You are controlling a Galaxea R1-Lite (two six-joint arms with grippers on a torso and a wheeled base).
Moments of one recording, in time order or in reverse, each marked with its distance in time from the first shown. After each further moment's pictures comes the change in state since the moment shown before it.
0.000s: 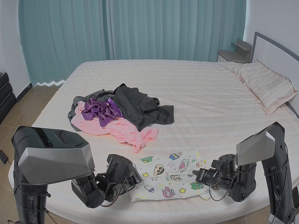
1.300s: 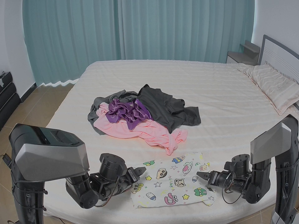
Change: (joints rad) left arm 0.026 -0.016 0.069 -0.117 -0.122 -0.048; right arm -0.023 -0.151 0.220 0.001 -0.016 -0.002
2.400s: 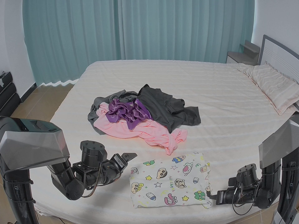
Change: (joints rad) left arm 0.129 -0.096 0.042 -0.063 -0.202 -0.140; right arm 0.008 -0.087 0.220 0.136 0.134 -0.143
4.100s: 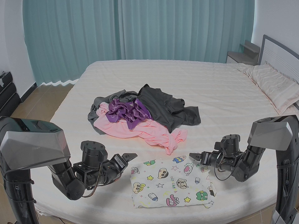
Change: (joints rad) left arm 0.000 0.009 -0.004 -0.001 -0.001 0.006; right arm -0.071 0.095 -0.671 0.238 -0.061 -0.044
